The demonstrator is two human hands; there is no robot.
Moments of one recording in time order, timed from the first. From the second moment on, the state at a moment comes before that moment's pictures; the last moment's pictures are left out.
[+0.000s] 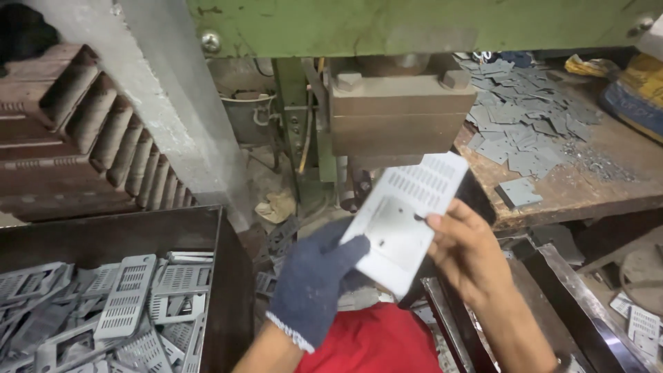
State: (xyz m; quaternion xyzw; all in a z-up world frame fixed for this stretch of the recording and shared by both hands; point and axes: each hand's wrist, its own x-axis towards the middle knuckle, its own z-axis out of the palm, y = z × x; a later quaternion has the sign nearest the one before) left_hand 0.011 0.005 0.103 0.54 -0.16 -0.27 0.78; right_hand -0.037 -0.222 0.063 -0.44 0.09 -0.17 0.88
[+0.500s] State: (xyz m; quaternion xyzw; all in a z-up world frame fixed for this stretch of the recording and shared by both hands) left_hand 0.046 -0.003 0.088 0.42 0.00 -0.27 0.87; right_hand 0.018 -0.239 0.078 -0.45 0.08 -0.06 0.89
